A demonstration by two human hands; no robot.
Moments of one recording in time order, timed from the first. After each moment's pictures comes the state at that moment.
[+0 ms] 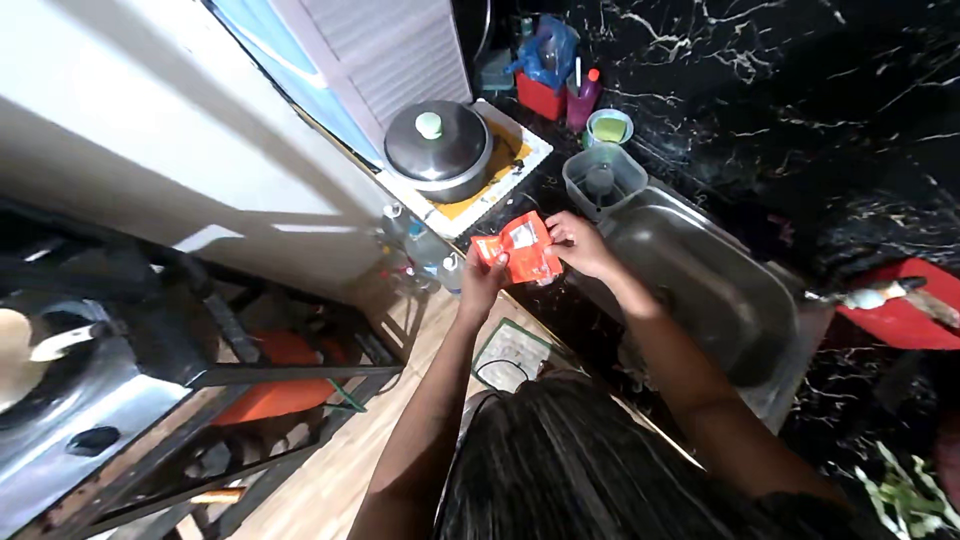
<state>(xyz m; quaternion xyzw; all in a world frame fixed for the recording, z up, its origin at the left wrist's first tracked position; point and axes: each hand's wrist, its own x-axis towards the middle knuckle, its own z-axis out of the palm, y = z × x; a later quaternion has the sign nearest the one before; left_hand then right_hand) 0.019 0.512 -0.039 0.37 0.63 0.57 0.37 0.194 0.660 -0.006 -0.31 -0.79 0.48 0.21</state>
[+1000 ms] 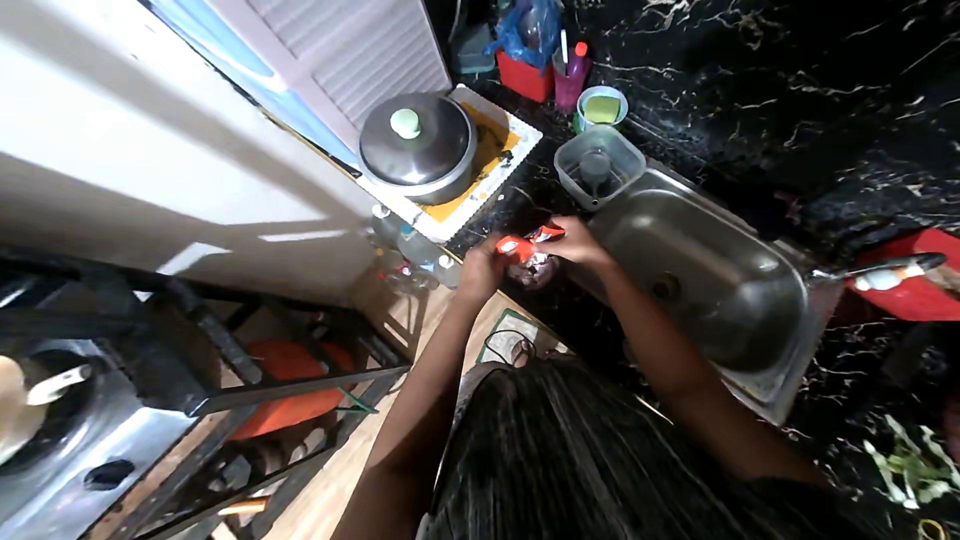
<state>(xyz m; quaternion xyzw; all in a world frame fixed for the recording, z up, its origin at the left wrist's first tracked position) -0.011 0.562 -0.034 0.60 0.69 0.32 0.24 0.175 0.686 -0.042 -0.40 -0.72 0.54 0.17</state>
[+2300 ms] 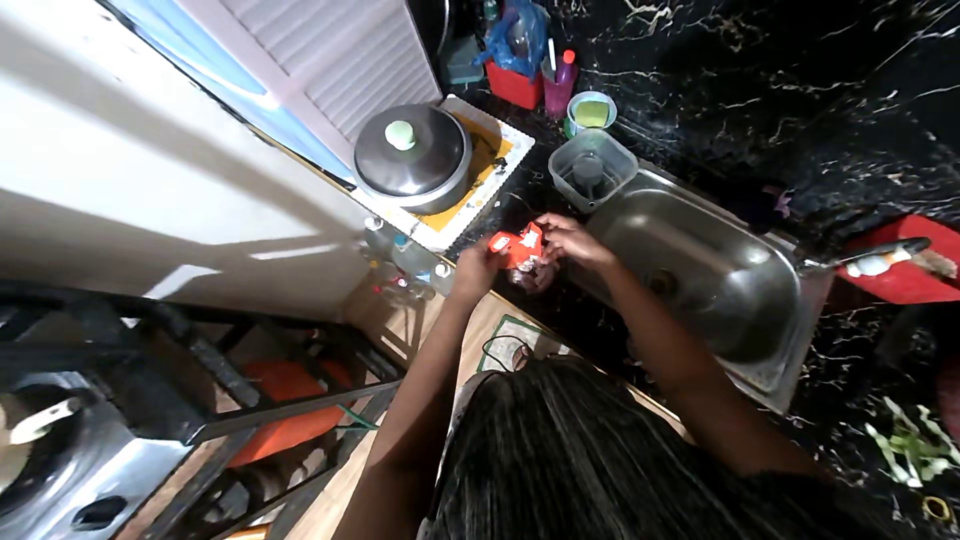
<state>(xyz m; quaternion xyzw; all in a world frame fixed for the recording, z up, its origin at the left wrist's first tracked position) -0.031 0.574 -0.037 0.59 0.71 0.29 0.27 0.174 0.686 -0.039 -0.34 -0.62 0.68 0.19</state>
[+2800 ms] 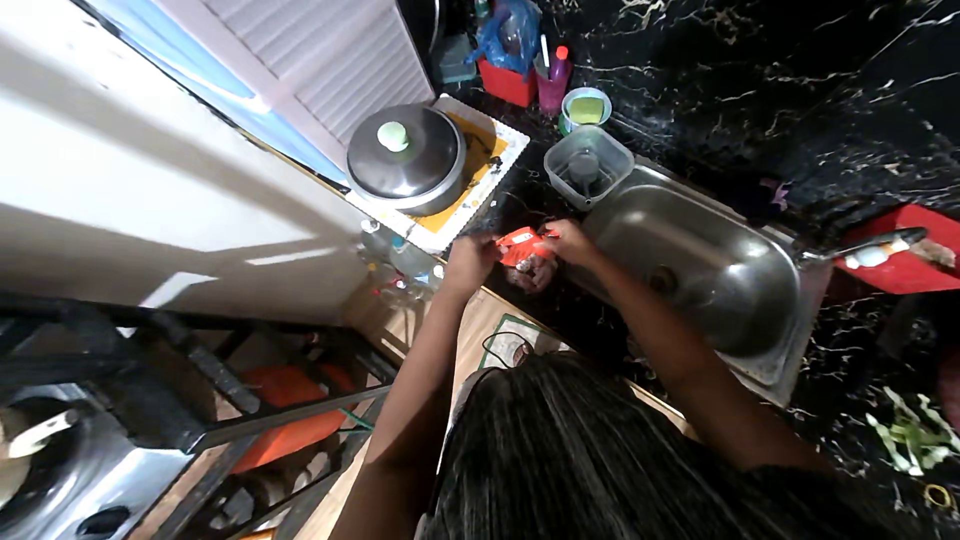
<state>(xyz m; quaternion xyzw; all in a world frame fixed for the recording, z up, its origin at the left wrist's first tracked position) -0.037 0.582 -0.014 0.65 0.67 0.26 0.25 0.176 0.699 -0.068 -0.35 -0.81 0.44 0.18</state>
